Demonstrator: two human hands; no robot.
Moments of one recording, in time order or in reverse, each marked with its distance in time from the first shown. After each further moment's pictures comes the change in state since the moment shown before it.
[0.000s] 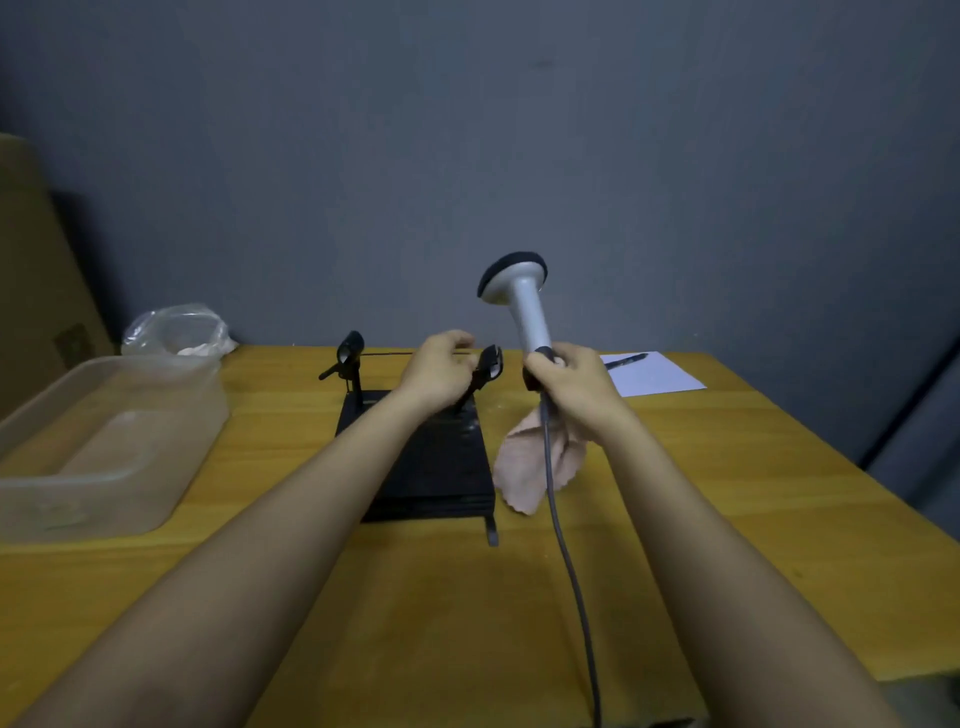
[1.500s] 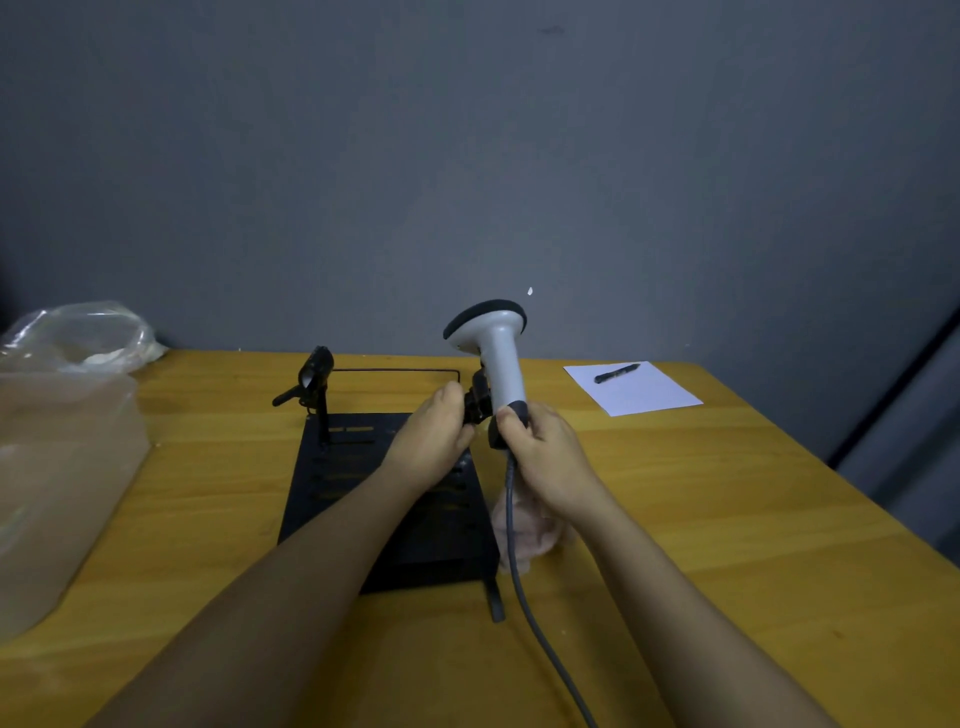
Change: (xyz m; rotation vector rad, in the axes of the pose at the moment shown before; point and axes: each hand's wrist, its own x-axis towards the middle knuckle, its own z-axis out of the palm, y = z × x) left_hand 0.049 -0.080 0.051 0.315 -0.094 0.263; right_hand 0.023 0.047 0.053 -0.180 -0.016 -0.089
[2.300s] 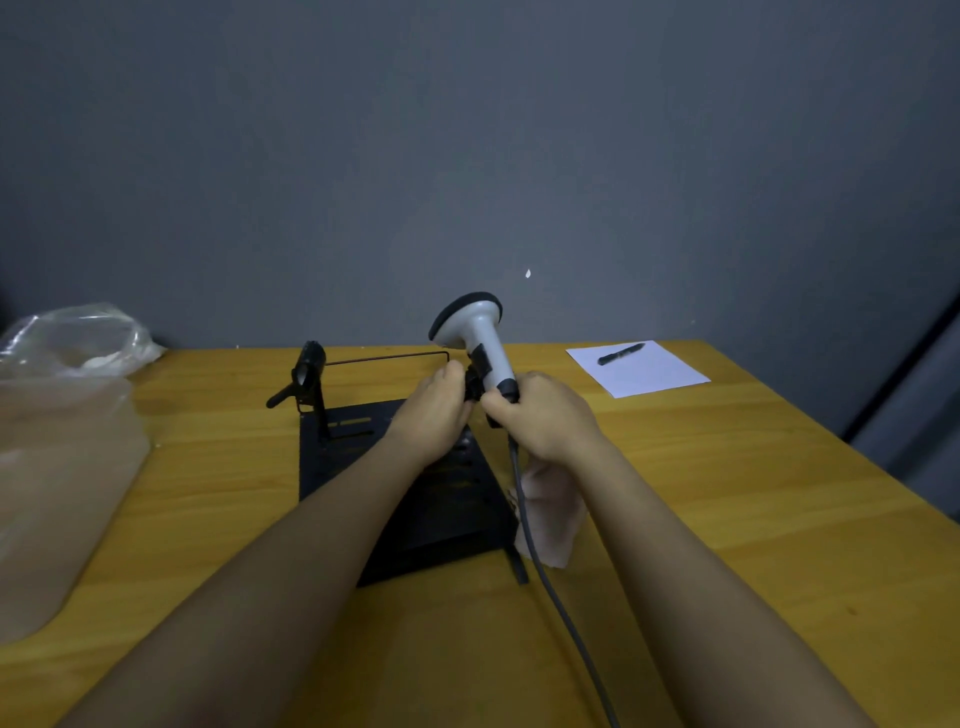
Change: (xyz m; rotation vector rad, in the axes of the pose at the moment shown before) left_hand 0.017 -0.002 0.000 0.079 -0.033 0.021; right_hand 0.035 0.004 -0.006 -0.356 -0.105 0.076
